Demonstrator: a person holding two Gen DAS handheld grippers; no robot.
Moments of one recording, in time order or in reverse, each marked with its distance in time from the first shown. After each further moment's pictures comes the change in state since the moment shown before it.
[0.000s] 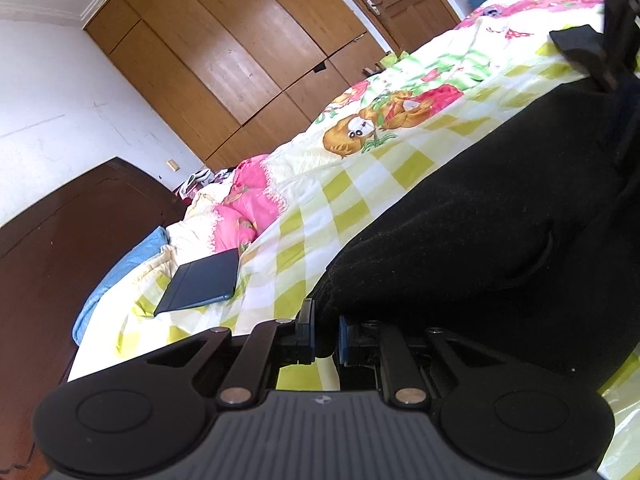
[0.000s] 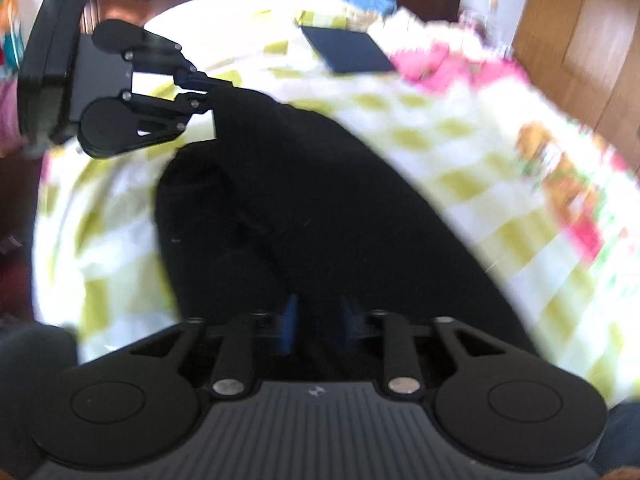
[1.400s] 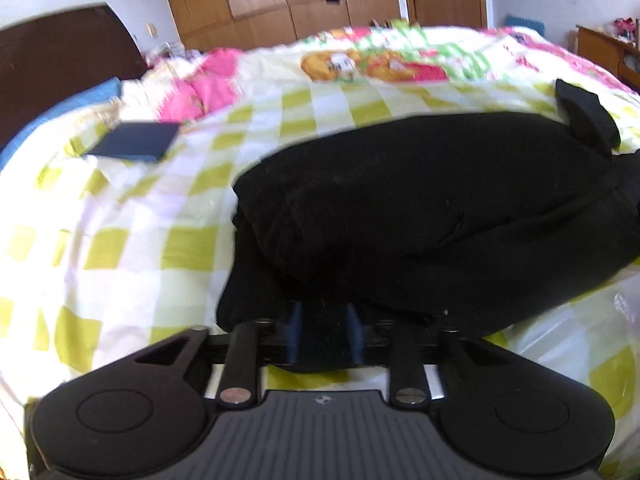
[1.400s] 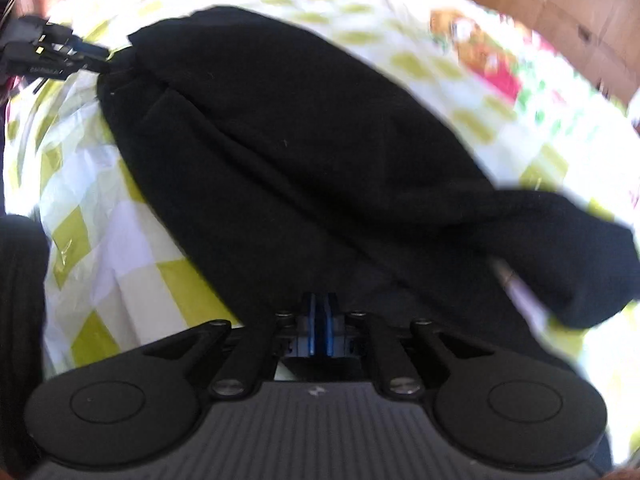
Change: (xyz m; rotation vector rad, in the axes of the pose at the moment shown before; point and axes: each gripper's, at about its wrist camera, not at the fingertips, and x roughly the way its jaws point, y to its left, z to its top) left arm -0.029 0.001 -0.029 -0.388 0.209 -0.261; right arm -0.060 -0.036 -0.129 0.184 0.183 -0.103
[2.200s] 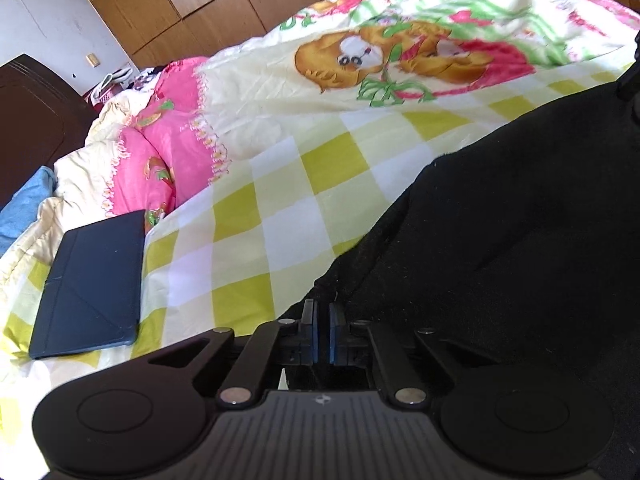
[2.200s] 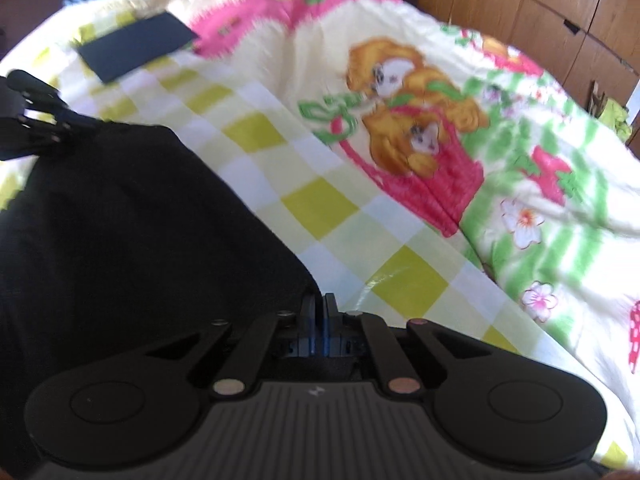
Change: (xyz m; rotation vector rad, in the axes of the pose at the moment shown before) left arm 0.211 0.062 0.202 0.219 0.128 0.009; right arm 0.110 -0.209 0.183 0.139 -0.033 0.046
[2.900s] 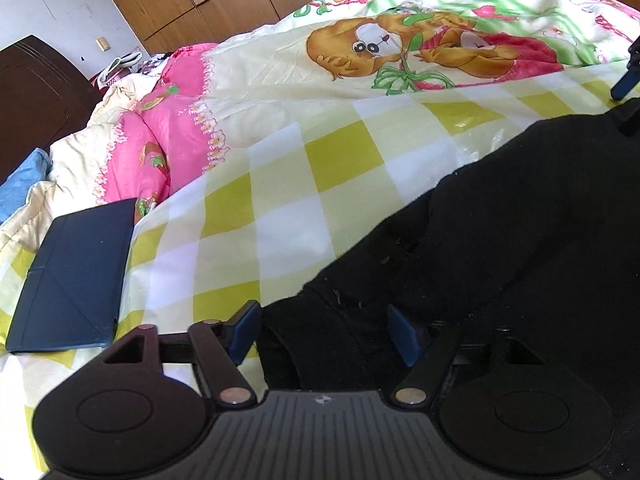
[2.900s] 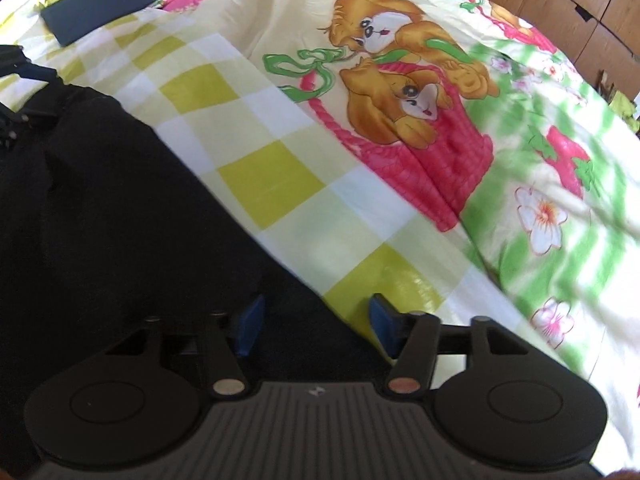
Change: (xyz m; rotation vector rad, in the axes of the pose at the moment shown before) left arm 0.046 -0.005 0.008 -0.048 0.016 0.031; right arm 0.091 -0.037 0.012 -0.050 0.118 -0.043
